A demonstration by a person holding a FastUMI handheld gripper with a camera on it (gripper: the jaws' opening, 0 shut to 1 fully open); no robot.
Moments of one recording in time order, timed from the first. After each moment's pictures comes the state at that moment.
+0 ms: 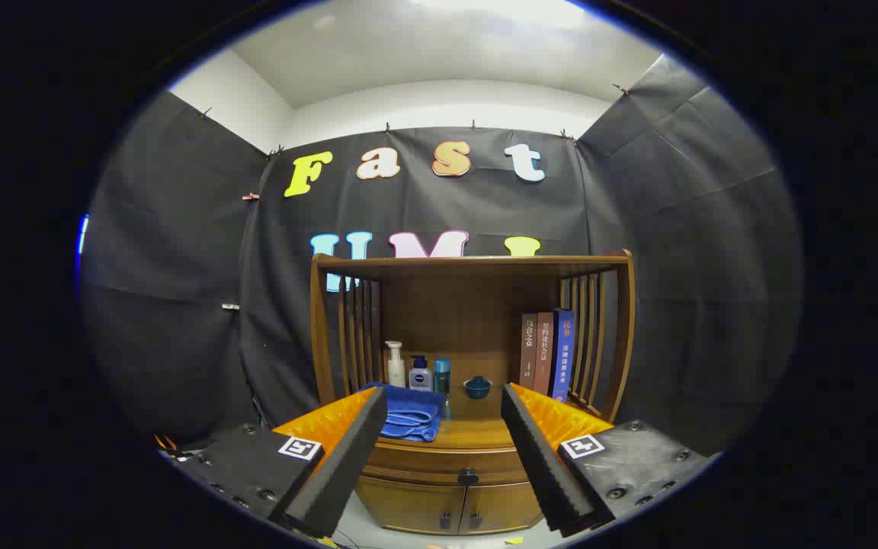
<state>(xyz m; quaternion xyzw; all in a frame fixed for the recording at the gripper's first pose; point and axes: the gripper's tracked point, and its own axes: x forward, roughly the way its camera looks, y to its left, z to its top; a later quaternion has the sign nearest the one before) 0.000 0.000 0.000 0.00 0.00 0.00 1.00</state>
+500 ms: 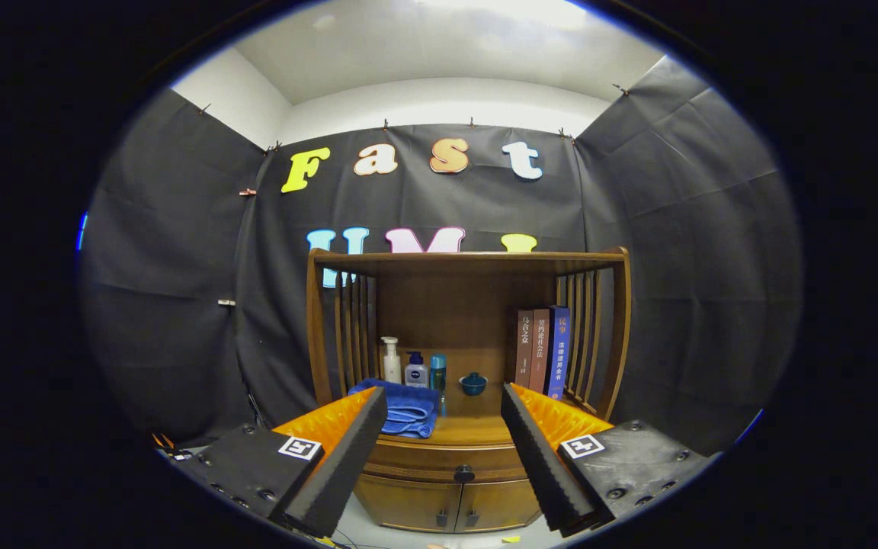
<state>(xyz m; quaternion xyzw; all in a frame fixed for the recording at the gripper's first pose) -0.003 -0.003 -0.004 0.00 0.01 -0.01 1.00</state>
